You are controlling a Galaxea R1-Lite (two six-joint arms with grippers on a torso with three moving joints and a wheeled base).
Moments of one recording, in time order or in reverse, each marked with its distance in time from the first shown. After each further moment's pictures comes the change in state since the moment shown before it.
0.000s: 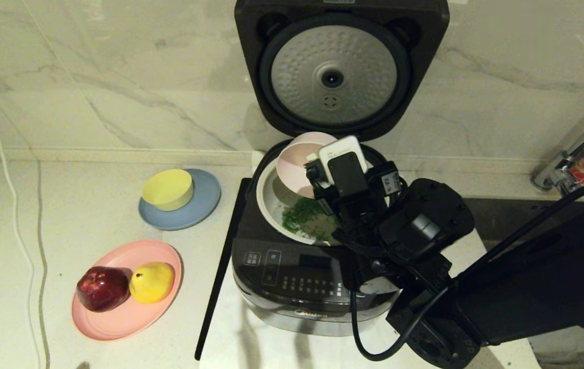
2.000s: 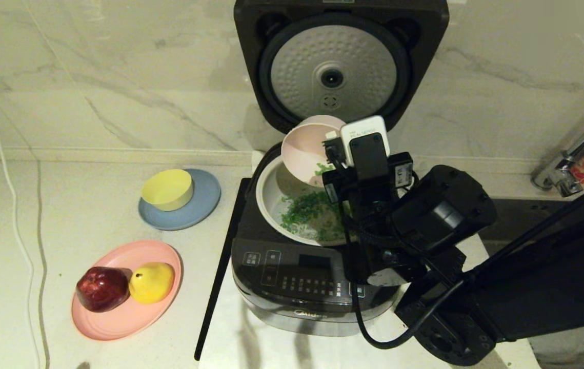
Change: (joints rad) left arm 0.000 0.000 0.000 0.000 0.000 0.000; right arm -0.002 -0.043 -0.007 0.000 -0.021 0.095
